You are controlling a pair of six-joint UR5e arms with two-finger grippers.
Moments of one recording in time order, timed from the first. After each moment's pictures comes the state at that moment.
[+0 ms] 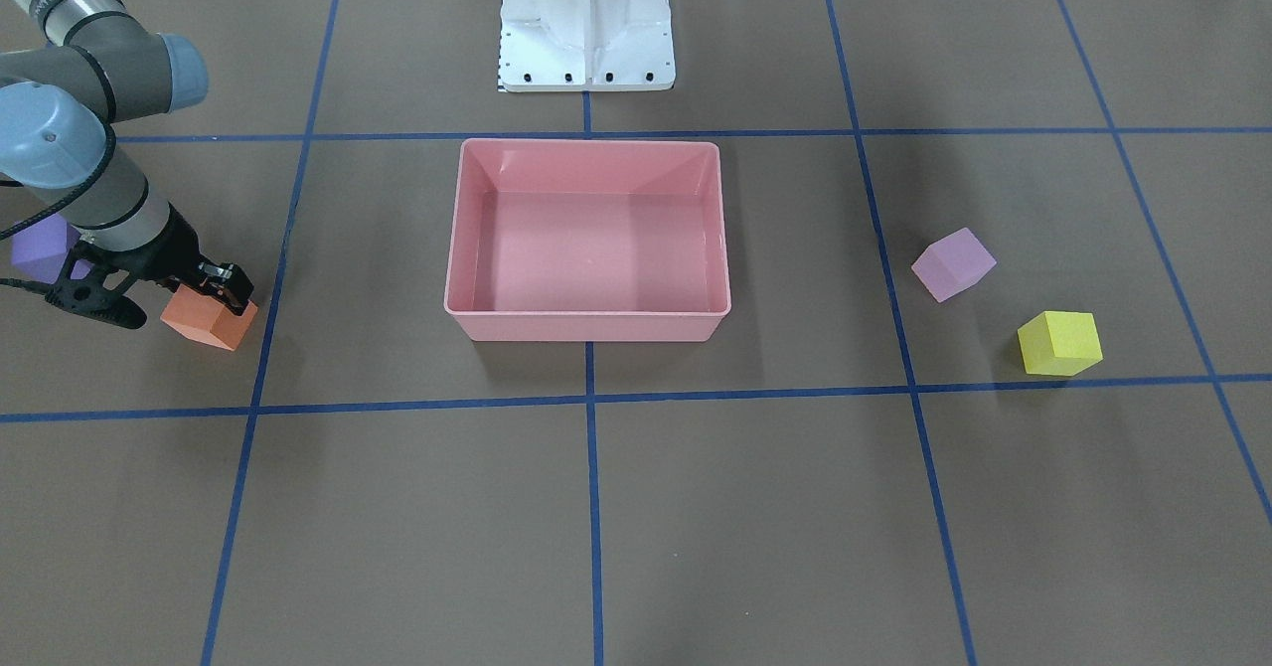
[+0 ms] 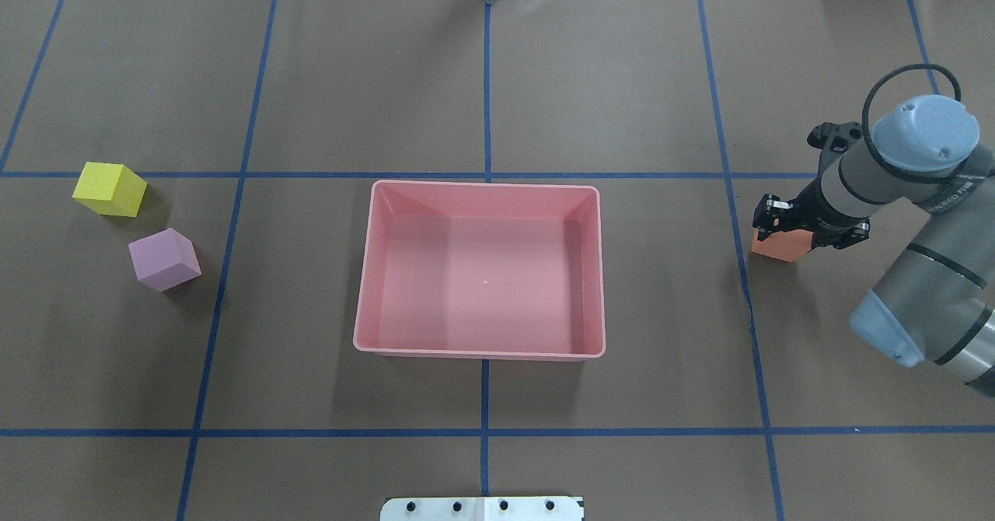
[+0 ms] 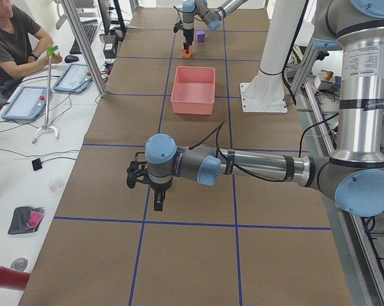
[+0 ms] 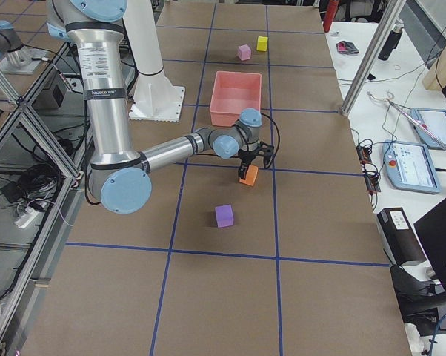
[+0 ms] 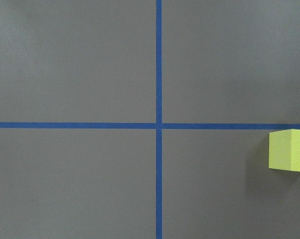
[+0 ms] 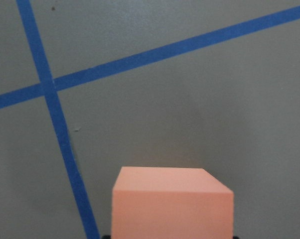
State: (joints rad) left arm -1.46 -1.53 -1.70 -1.79 -2.38 -0.30; right arm 0.83 -1.44 1.73 -1.29 2.07 1.21
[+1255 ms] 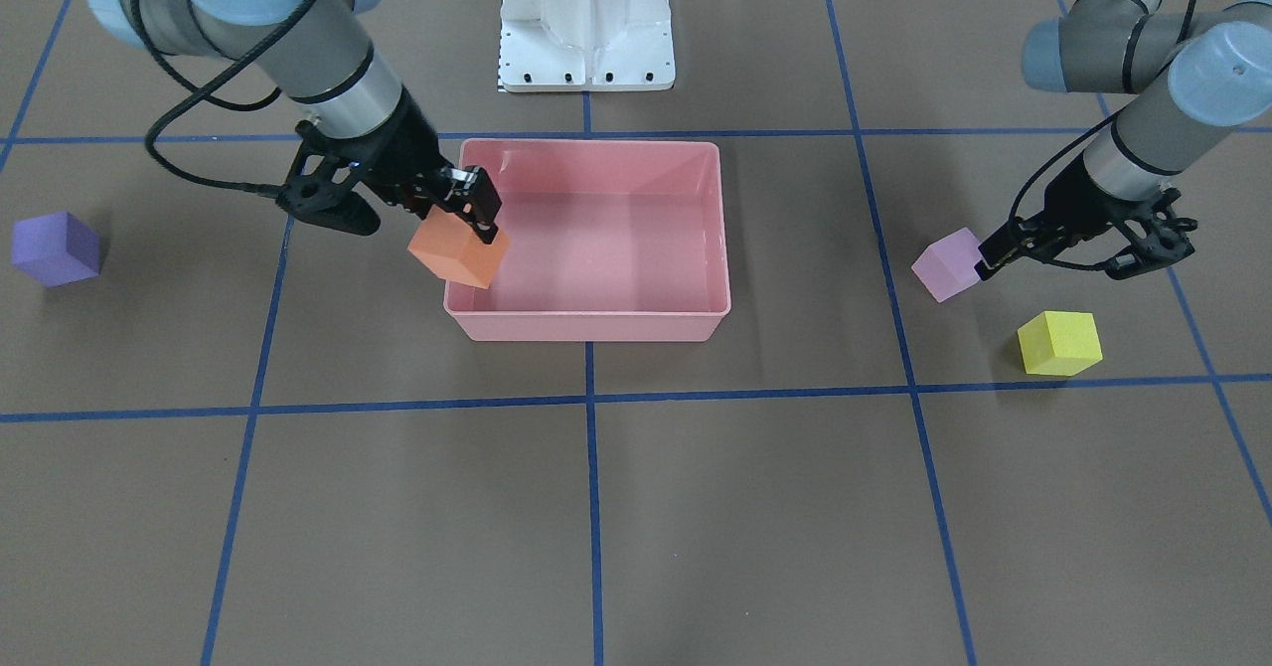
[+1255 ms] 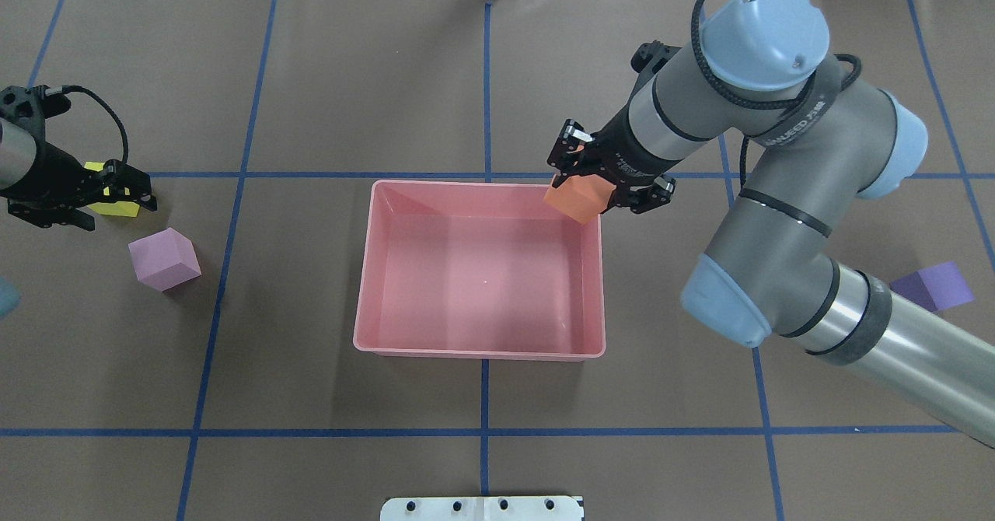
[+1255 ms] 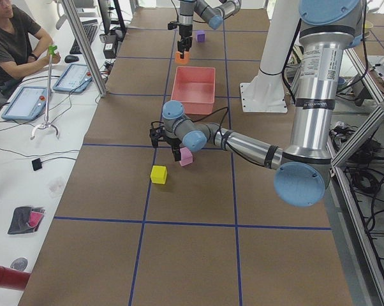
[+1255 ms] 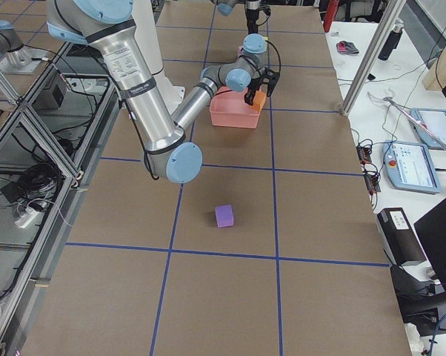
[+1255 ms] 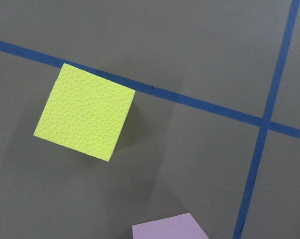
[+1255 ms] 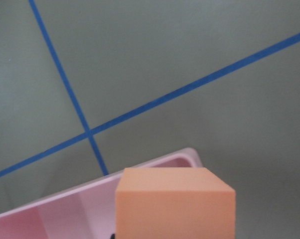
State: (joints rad) left arm -0.97 -1.64 -1.75 -2.00 -2.22 -1.15; right arm 0.69 -0.99 1.85 -1.46 2.08 1.61
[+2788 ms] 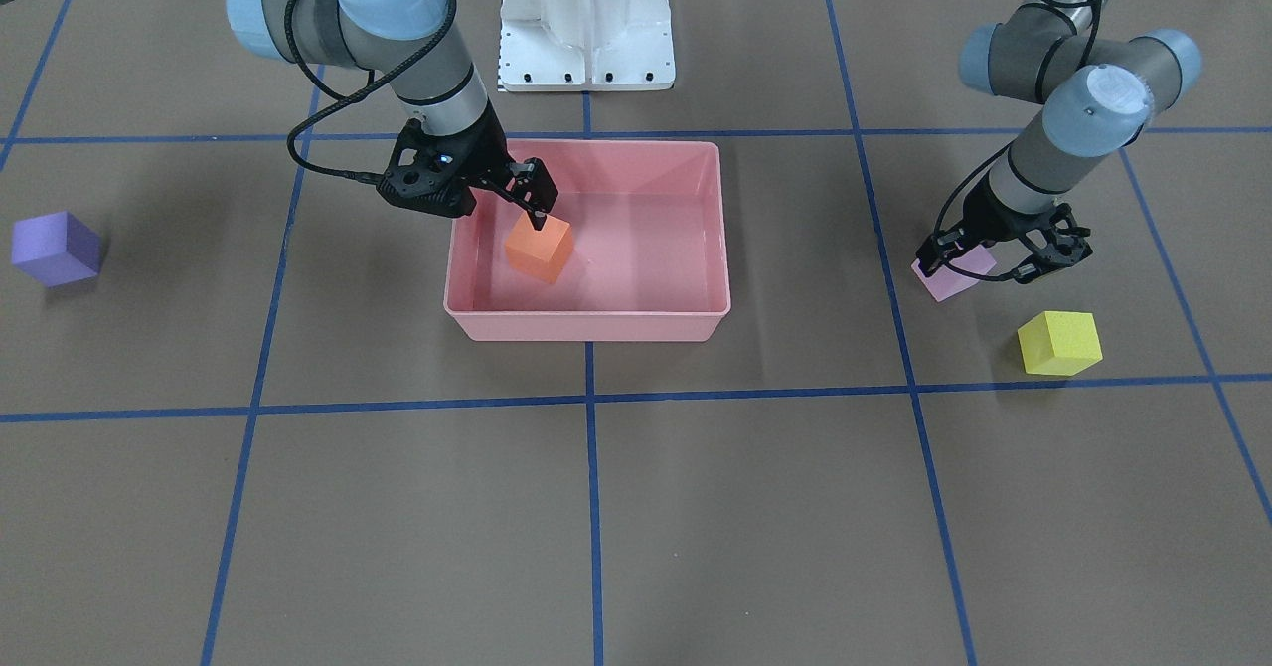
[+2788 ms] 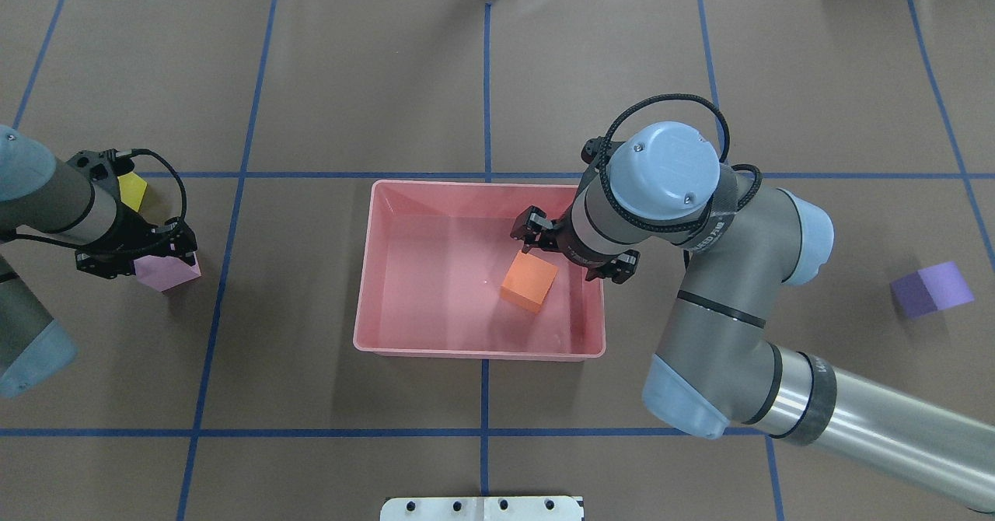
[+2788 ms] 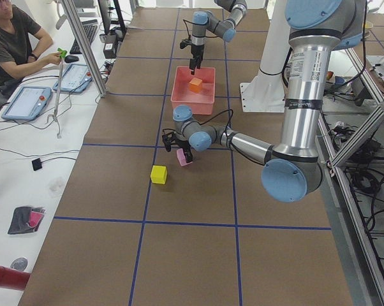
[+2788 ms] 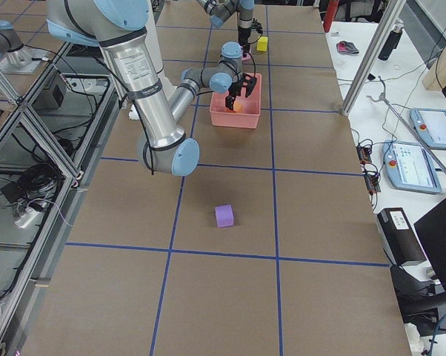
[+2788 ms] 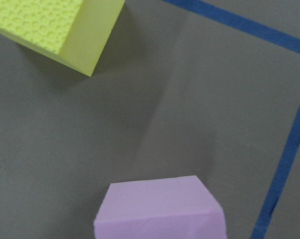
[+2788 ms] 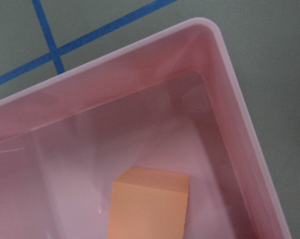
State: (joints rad) left arm -0.80 -1.66 -1.71 -1.98 -2.12 -1.31; right arm 0.55 -1.03 1.82 -1.46 1.92 1.63
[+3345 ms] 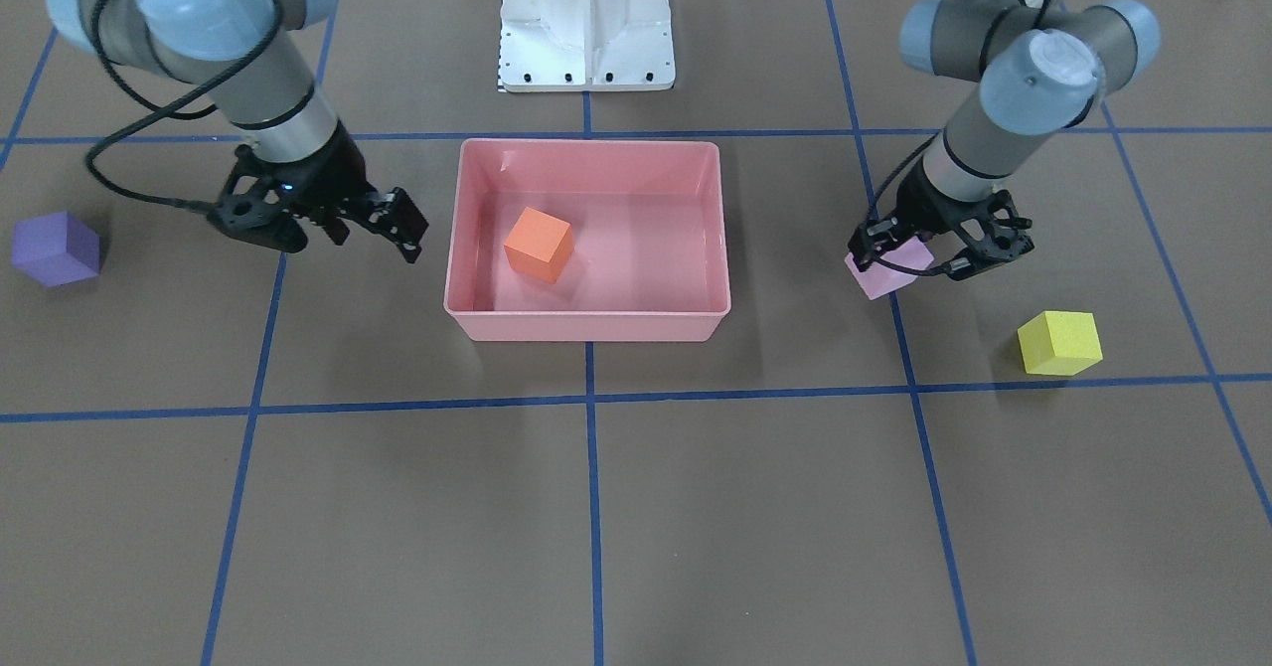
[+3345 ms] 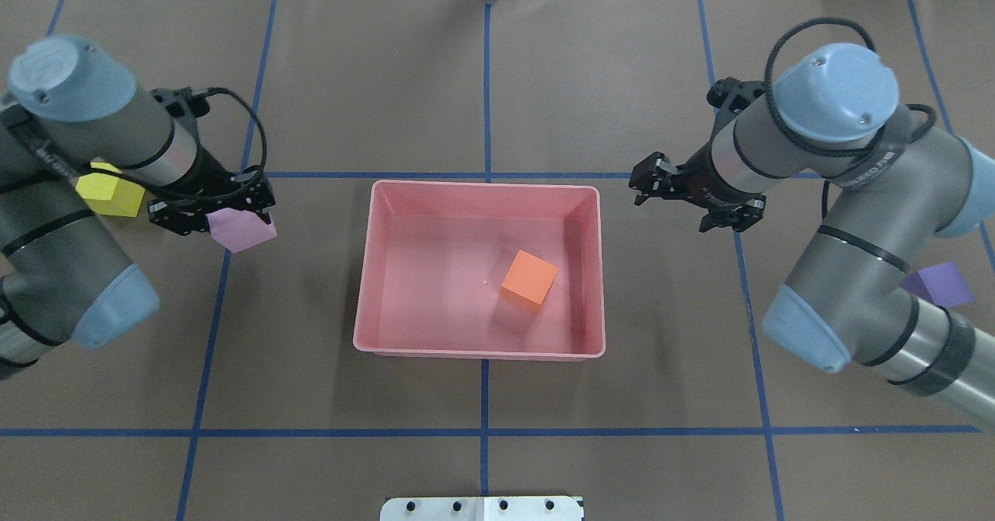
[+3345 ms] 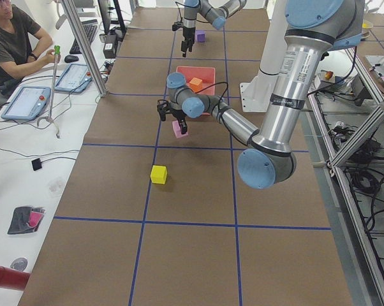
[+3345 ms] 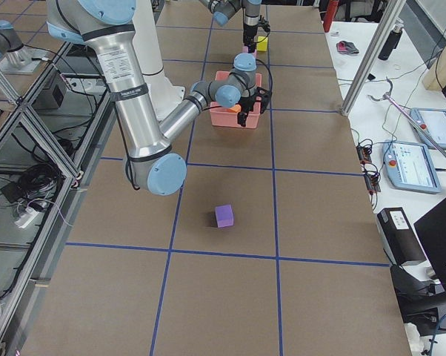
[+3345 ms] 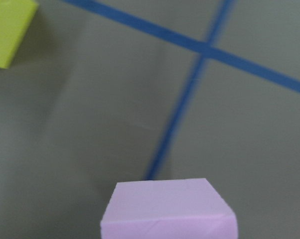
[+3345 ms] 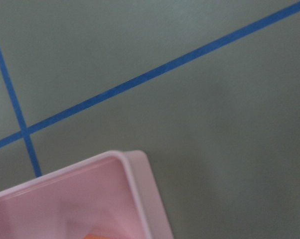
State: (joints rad) left arm -0.80 -1.96 -1.85 -1.57 -2.15 -1.32; right arm 0.76 -1.25 1.91 -1.45 2.04 1.42
